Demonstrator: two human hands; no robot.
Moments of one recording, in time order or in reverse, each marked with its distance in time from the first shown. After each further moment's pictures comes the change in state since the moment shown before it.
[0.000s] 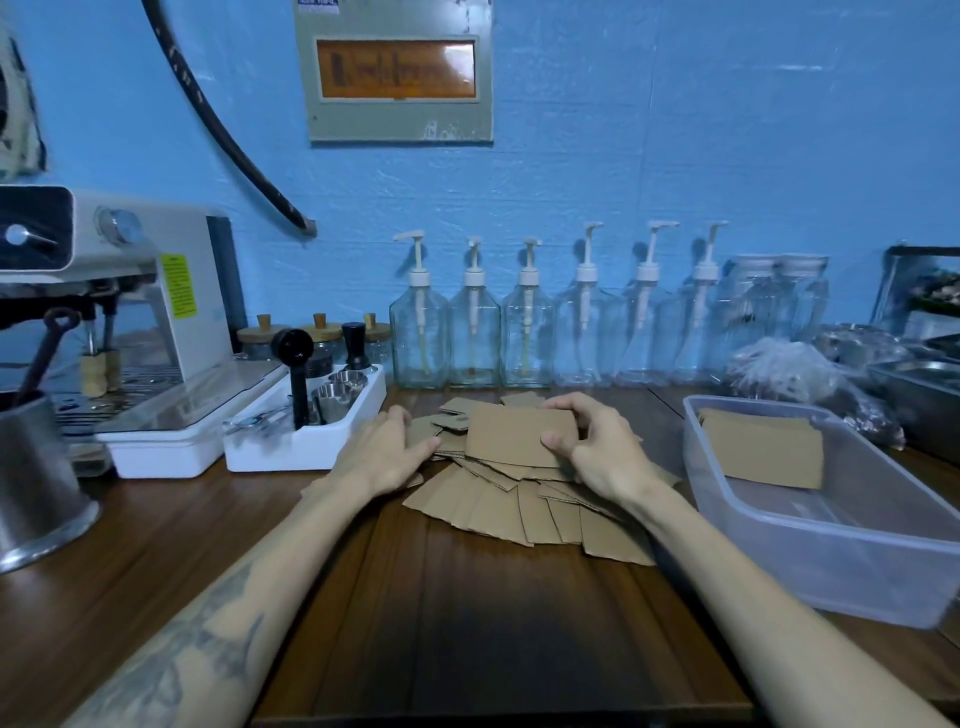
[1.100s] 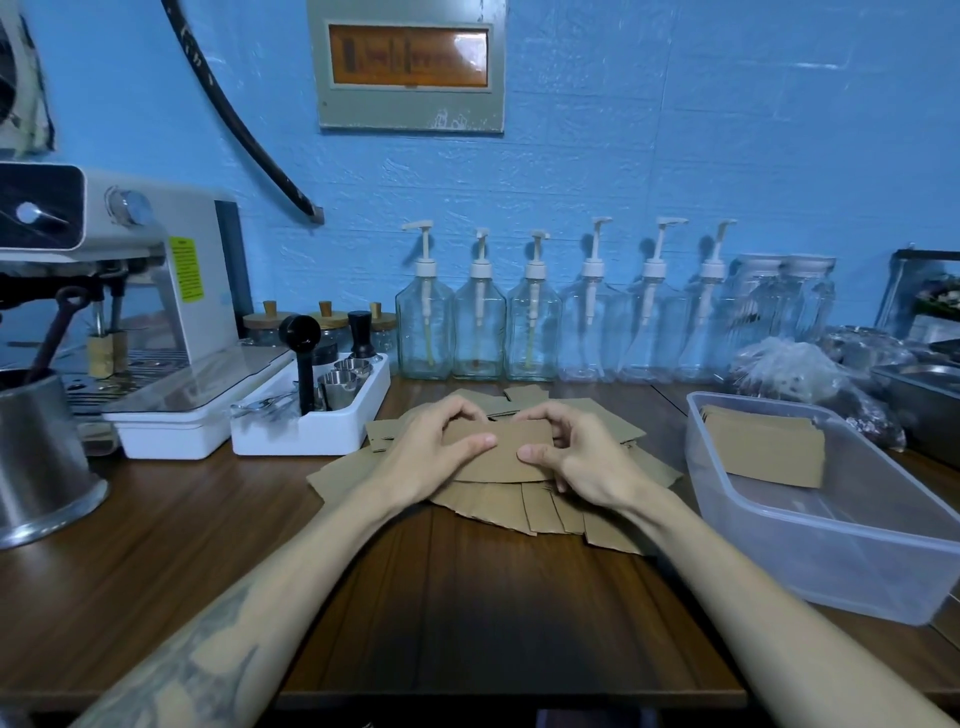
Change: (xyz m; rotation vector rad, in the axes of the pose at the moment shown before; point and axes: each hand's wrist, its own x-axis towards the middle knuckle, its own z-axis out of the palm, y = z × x) left_hand -0.034 0.035 0.005 -0.517 0.083 0.413; right_hand -0.014 -0.012 0.010 0.119 -0.254 -0.085
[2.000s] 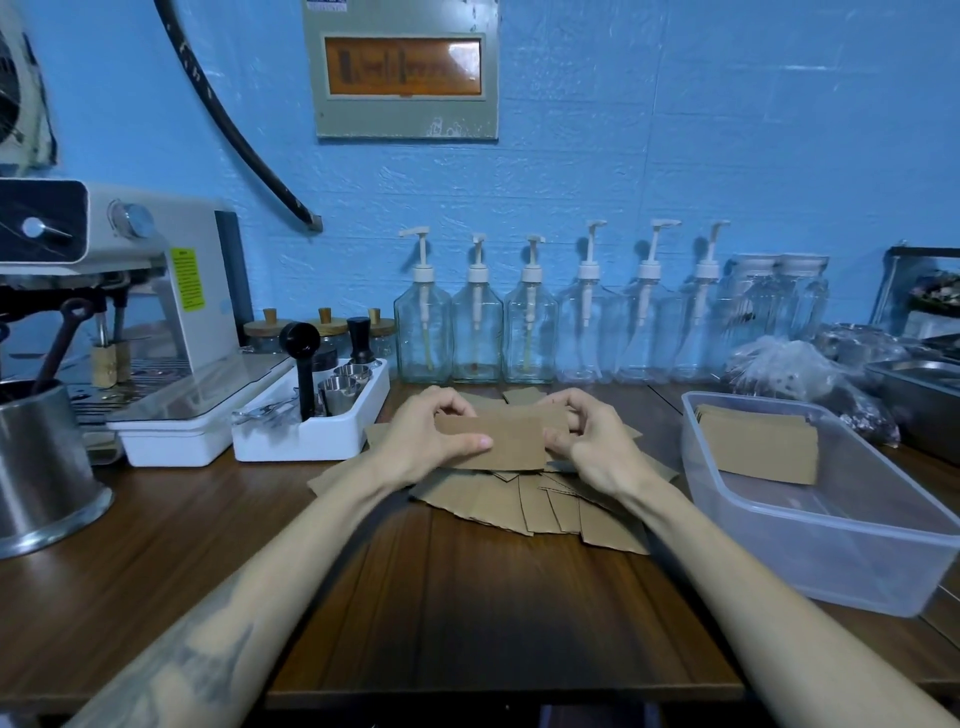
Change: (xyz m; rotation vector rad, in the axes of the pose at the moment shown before) left_hand 0.011 0.018 -0.014 -0.070 -0.040 -0.177; right_hand 0.007 0.010 -0.009 0.172 0.124 0.071
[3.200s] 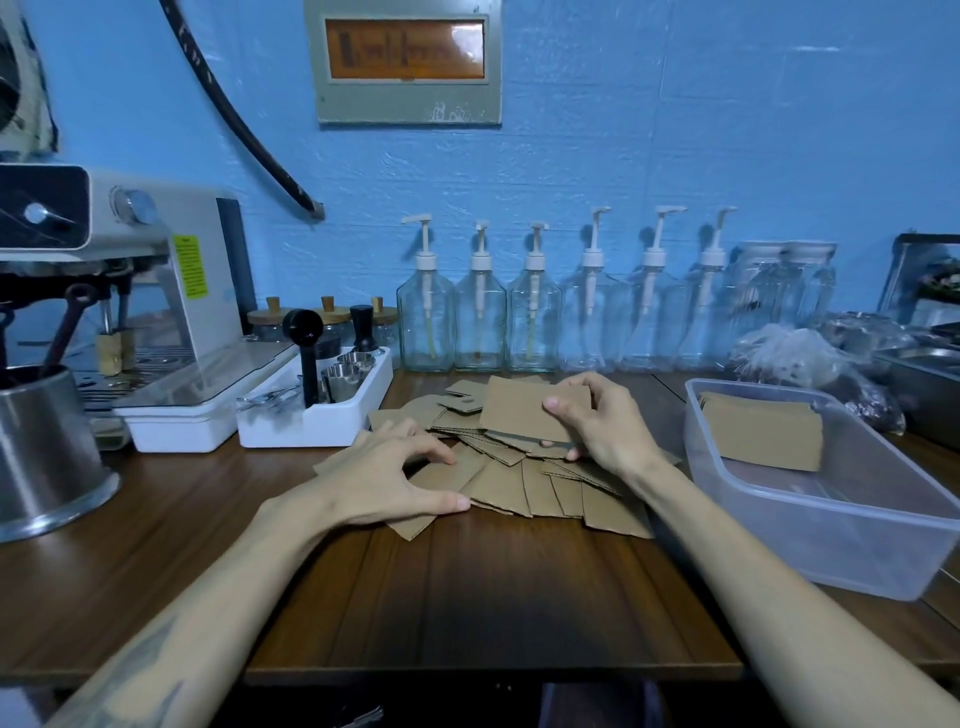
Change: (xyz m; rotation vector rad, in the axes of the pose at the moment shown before) left_hand -0.045 -0.023 -0.027 0.510 -0.300 -0.049; right_hand -0.004 -0.011 -0.002 -0.070 0.142 0.043
